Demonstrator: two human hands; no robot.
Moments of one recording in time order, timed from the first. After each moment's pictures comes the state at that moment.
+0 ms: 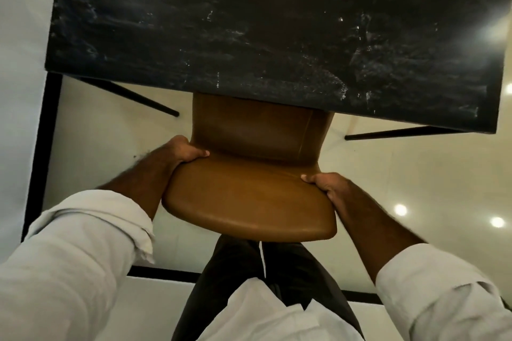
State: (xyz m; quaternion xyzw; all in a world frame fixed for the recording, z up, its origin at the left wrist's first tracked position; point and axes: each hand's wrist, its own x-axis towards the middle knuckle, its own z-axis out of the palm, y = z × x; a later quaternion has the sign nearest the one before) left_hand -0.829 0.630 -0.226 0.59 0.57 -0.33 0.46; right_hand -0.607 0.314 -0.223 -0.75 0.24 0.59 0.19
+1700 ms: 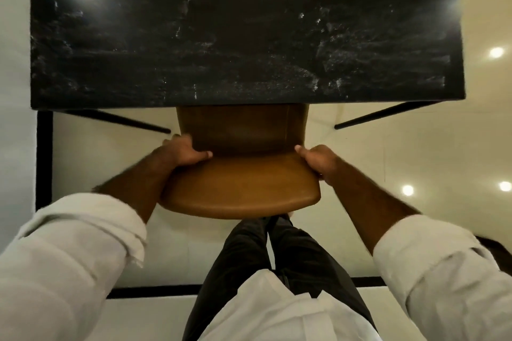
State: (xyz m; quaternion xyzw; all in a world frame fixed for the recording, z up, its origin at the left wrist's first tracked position) left_hand -0.791 0.636 -0.222 0.71 0.46 -0.40 0.36; right_hand -0.592 0.320 -0.199 -0.80 0.13 0.52 0.27
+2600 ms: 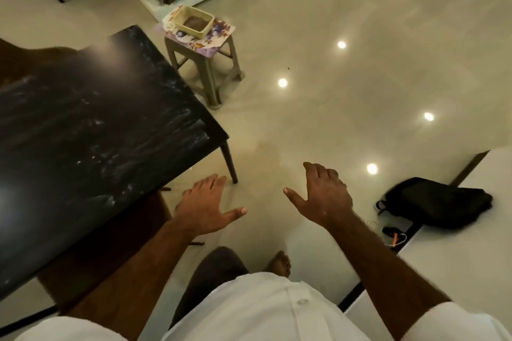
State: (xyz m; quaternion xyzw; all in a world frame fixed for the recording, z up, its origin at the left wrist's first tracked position) left_hand -0.496 0.175 -0.064 0.95 -0.06 -0.30 0.10; right_hand -0.487 -0.128 -0.051 -0.98 -0.01 0.17 0.06
